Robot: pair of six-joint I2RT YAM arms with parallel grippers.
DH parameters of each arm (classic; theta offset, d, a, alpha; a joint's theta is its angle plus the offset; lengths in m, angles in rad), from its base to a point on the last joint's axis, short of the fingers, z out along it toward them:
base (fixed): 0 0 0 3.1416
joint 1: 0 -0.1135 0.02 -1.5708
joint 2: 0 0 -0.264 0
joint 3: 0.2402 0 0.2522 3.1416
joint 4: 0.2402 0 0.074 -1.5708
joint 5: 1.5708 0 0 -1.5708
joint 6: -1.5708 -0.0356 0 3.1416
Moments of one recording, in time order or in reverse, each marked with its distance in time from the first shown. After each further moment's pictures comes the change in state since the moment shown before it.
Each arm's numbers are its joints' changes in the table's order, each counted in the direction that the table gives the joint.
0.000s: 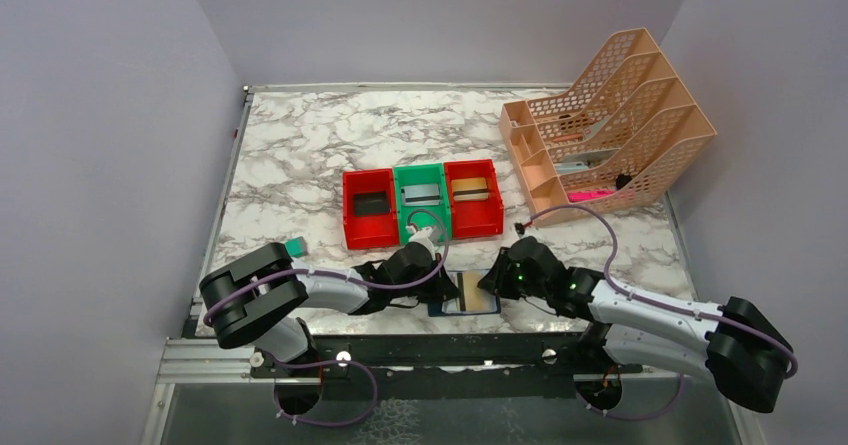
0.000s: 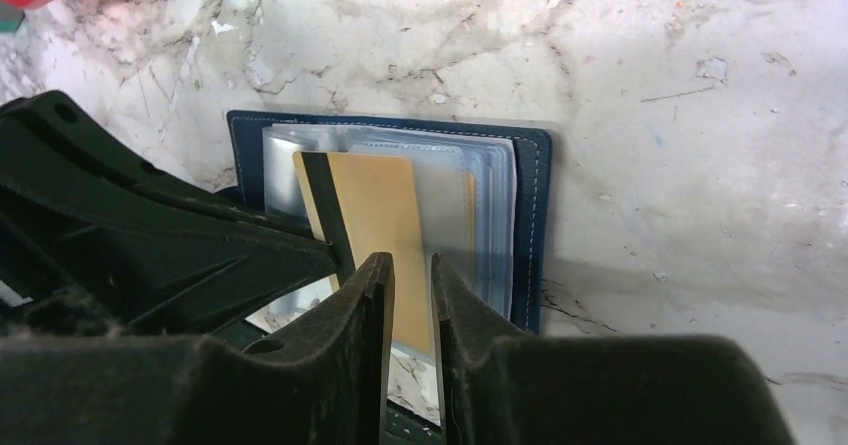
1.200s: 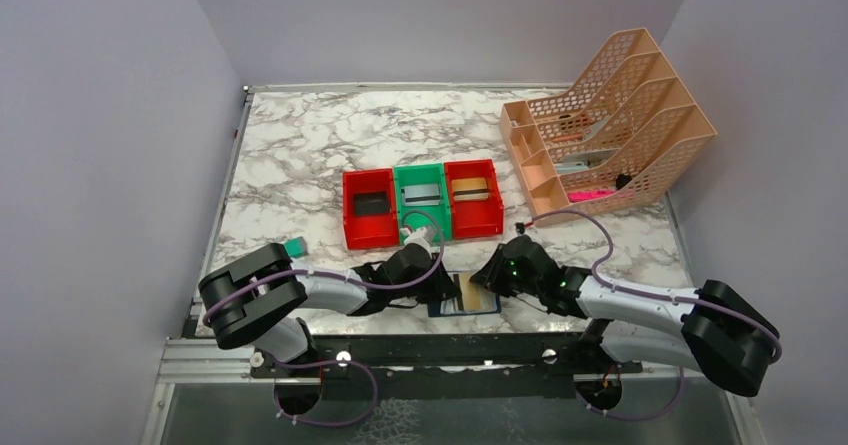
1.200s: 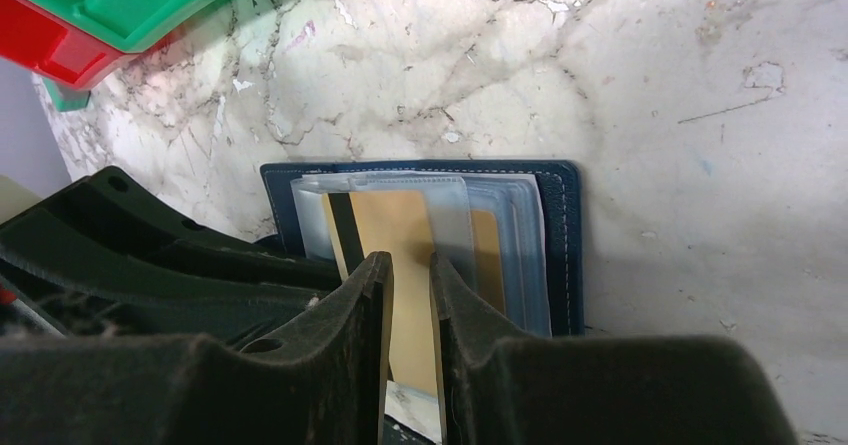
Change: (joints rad) left arm 0.002 0.005 -0.010 0.007 -0.028 0.085; right arm 0.010 -0.133 -0.019 -0.165 -0.003 -0.153
